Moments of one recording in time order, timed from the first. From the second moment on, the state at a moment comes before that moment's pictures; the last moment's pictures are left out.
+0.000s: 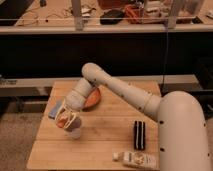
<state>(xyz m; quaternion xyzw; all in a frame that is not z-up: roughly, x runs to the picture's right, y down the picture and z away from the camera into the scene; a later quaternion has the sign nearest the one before) -0.195 0.151 0.633 -0.33 -0.67 -0.32 0.58</state>
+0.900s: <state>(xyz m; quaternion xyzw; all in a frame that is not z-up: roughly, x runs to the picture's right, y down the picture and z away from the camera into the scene) -0.159 0.132 0.624 -0.34 -0.67 -0.30 0.59</state>
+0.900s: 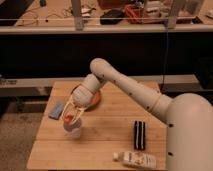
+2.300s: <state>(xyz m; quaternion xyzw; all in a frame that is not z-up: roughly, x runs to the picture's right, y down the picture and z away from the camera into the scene) -0.148 0.165 0.664 -0.38 -0.68 -0.26 0.57</state>
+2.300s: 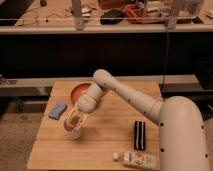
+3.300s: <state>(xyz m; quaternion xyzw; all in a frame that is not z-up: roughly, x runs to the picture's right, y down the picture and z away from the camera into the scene) -0.146 0.165 0.666 -0.38 -0.68 -0.26 0.57</state>
